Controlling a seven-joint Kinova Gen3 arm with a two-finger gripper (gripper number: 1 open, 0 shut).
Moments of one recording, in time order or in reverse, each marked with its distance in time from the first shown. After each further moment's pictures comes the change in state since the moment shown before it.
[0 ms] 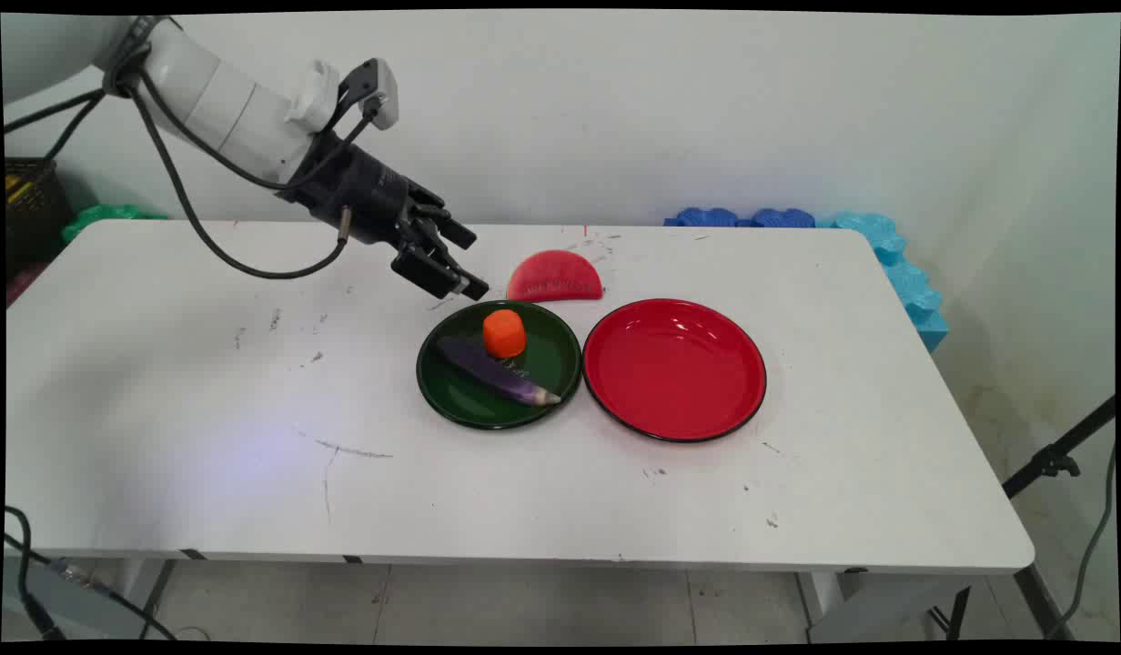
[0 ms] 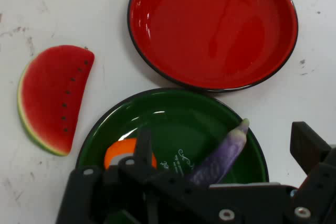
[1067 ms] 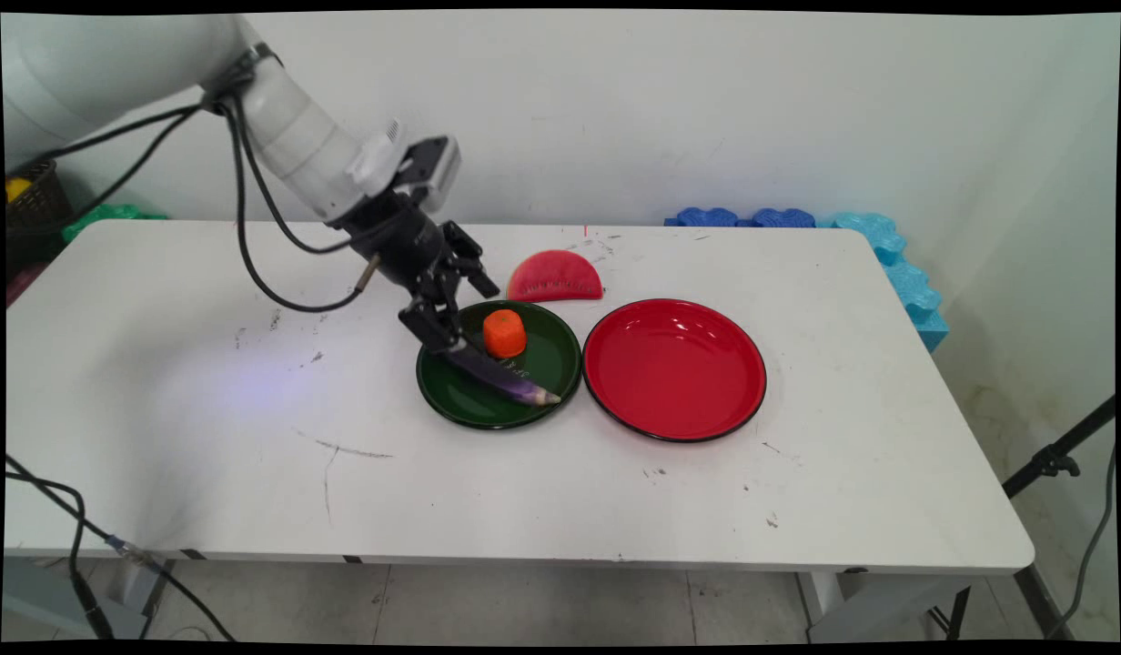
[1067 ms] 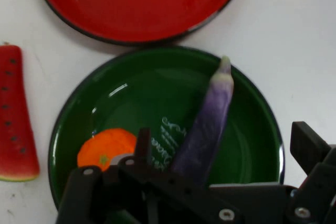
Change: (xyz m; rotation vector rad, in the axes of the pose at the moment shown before) arm 0.007 -0.015 0.061 -0.155 -0.187 0.357
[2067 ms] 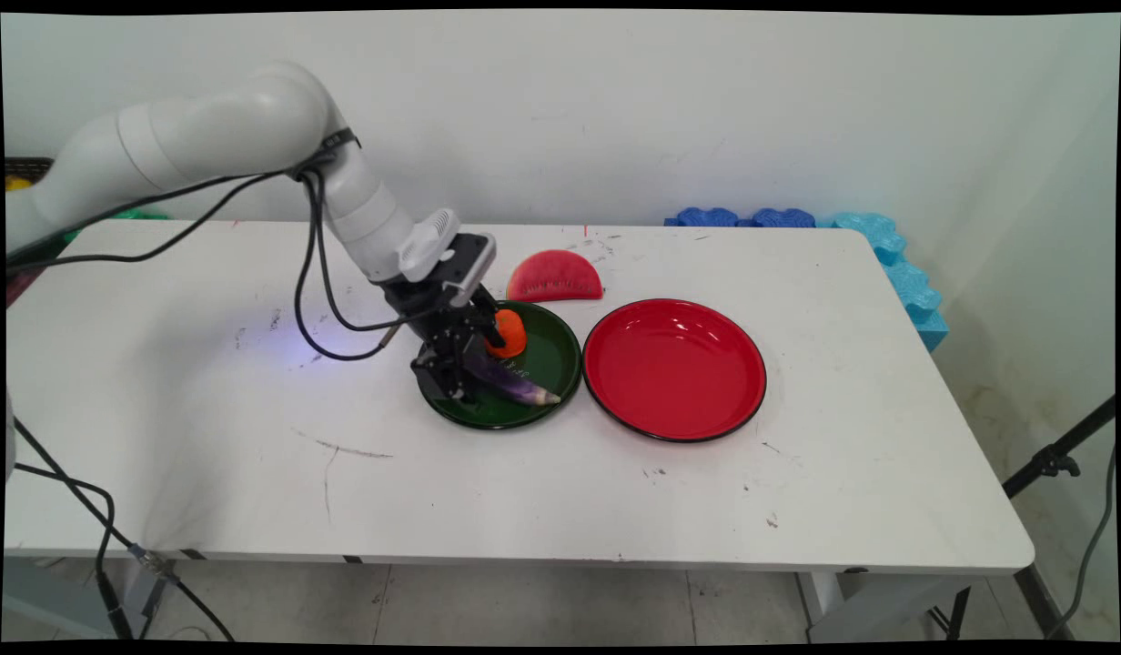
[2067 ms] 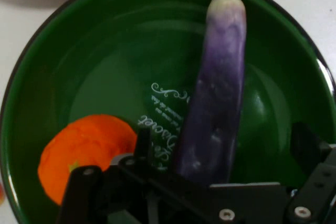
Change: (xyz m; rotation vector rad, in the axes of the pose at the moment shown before) arm -0.019 -0.013 0.084 -0.059 -0.155 0.219
